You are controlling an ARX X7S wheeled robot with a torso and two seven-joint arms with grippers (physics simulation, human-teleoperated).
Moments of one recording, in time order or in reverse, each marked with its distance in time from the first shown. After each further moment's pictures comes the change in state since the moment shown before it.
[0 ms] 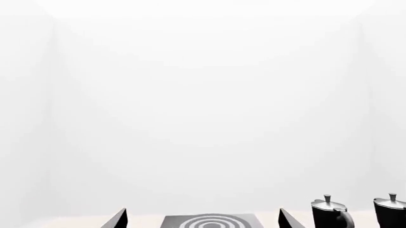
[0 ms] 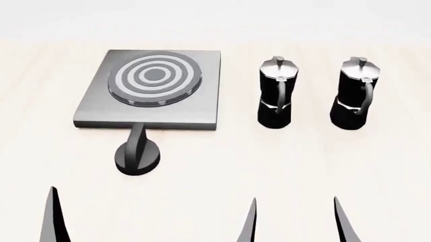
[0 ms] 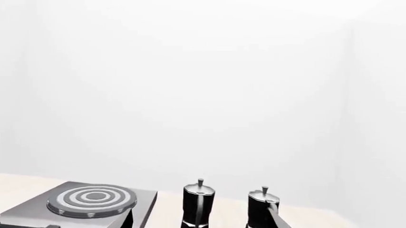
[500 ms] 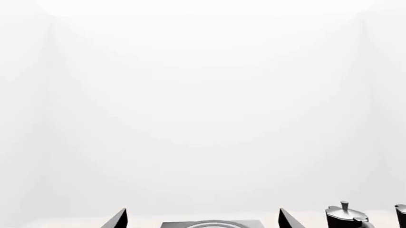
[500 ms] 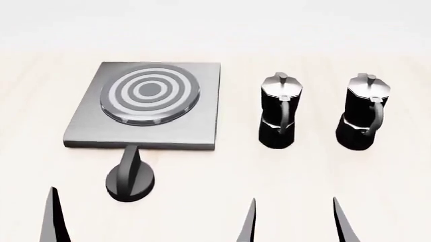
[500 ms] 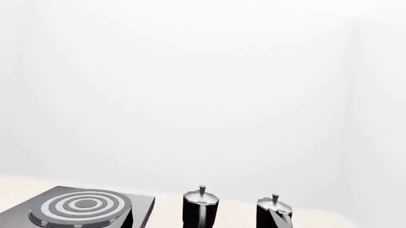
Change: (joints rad) left arm -0.002 -0.011 0.009 -0.005 -0.004 0.005 -0.014; right arm 0.004 0.011 -0.010 0.006 0.007 -0.003 0.012
